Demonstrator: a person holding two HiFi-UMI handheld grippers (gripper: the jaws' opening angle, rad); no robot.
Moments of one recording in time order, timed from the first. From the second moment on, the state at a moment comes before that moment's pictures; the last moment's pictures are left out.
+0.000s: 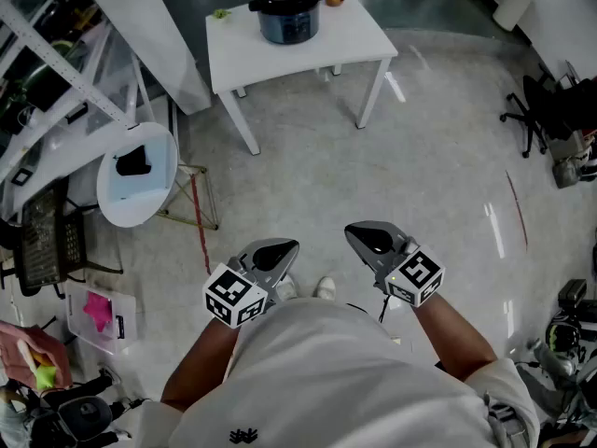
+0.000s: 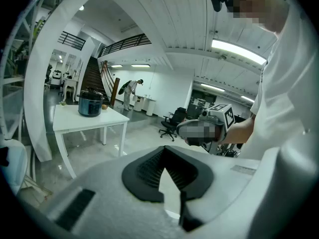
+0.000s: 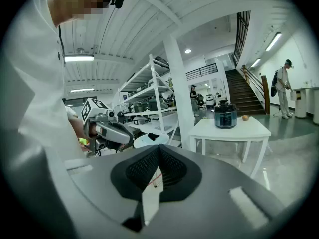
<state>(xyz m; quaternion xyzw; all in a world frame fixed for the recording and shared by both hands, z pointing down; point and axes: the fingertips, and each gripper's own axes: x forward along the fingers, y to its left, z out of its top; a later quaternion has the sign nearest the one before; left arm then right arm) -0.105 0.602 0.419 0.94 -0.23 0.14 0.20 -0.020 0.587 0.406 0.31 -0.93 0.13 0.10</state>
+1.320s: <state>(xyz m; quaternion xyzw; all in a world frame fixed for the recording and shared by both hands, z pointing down) -0.036 0.449 0.429 0.96 -0.16 0.14 0.16 0.056 0.413 0.397 0.33 -0.93 0.10 0.09</state>
